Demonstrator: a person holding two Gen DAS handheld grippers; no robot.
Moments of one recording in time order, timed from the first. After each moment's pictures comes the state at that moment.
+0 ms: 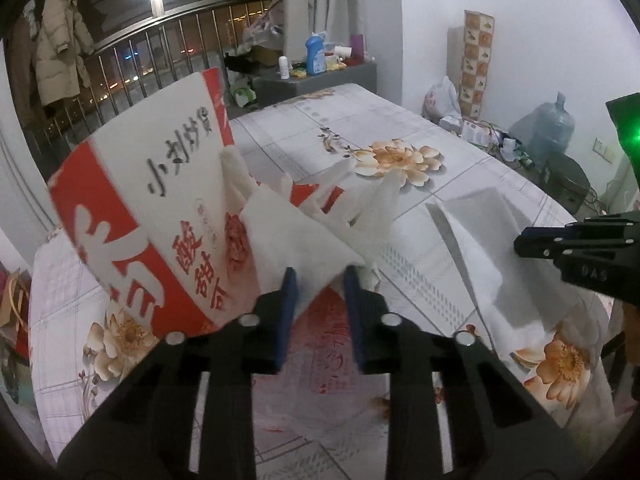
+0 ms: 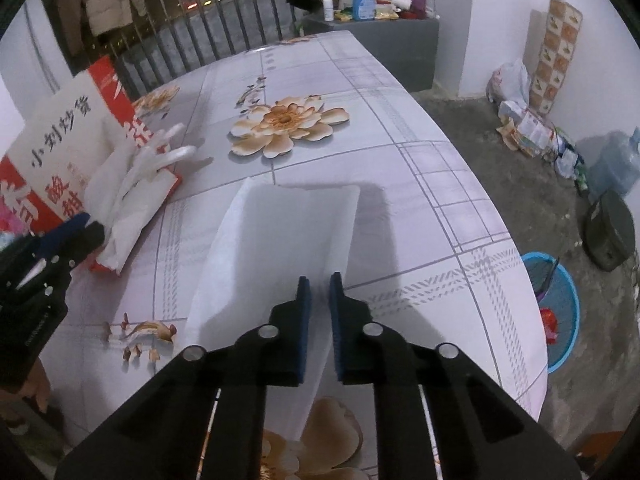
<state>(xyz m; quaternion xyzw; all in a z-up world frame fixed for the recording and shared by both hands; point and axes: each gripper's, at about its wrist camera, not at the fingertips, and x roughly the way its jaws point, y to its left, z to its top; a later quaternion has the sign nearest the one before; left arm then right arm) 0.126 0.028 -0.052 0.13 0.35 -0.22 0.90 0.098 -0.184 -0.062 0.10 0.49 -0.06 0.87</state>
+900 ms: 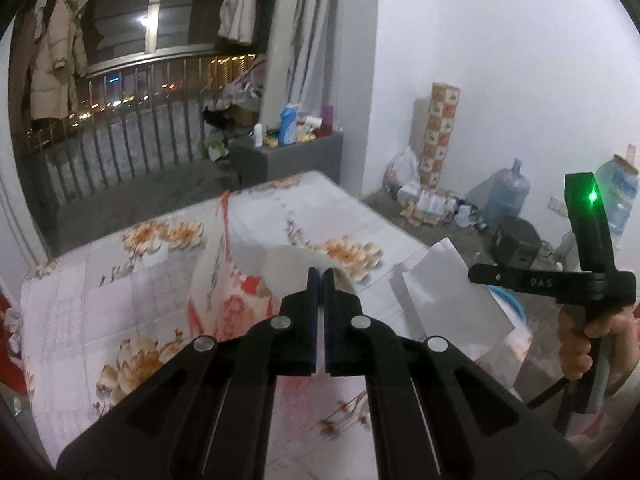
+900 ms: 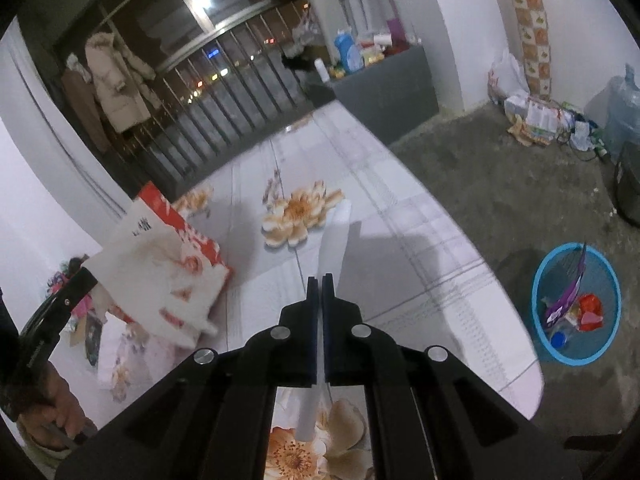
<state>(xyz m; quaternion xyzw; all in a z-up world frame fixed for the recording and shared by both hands) 0.091 0.048 0.047 0.05 0.26 -0.30 0.92 0.063 -0.228 -0.002 0.23 0.37 -0.03 0.90</state>
